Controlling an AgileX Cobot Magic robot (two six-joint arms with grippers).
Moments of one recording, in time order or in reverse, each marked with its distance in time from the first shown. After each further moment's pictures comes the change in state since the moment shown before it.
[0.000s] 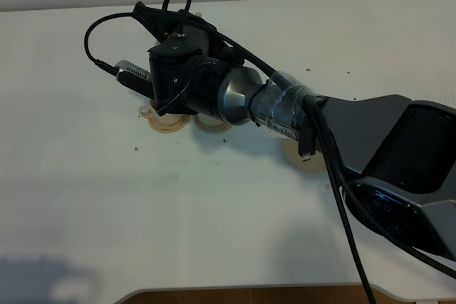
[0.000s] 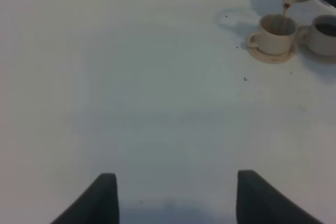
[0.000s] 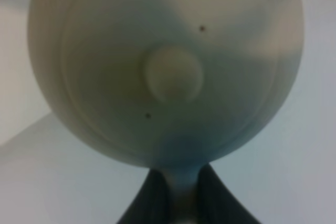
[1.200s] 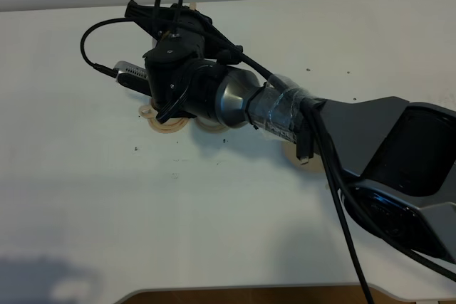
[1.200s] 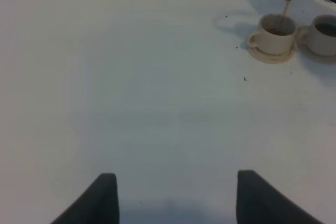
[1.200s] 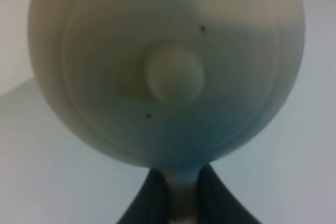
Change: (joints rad) left arm 0.000 0.000 0.000 0.000 0.000 0.000; right arm 0.015 0.000 0.000 -0.108 0.001 -0.016
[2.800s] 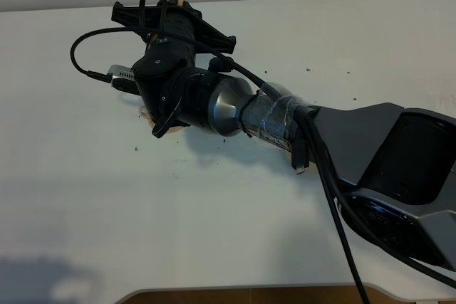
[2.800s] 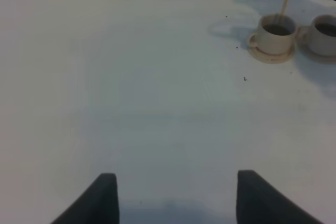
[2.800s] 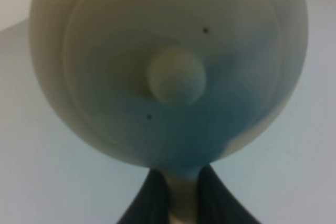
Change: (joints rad) left arm 0.000 0.000 0.000 0.000 0.000 0.000; right arm 0.024 0.000 0.000 -0.110 0.021 -0.012
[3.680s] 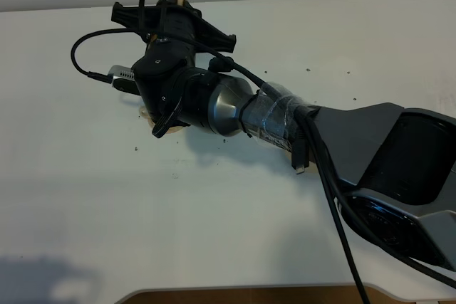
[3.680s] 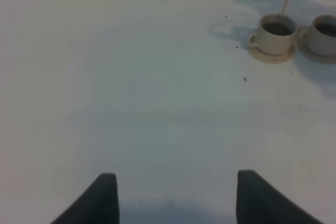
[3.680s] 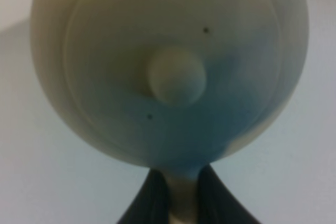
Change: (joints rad) left arm 0.000 0.000 0.000 0.000 0.000 0.000; right arm 0.000 0.000 0.000 0.027 0.001 -0.012
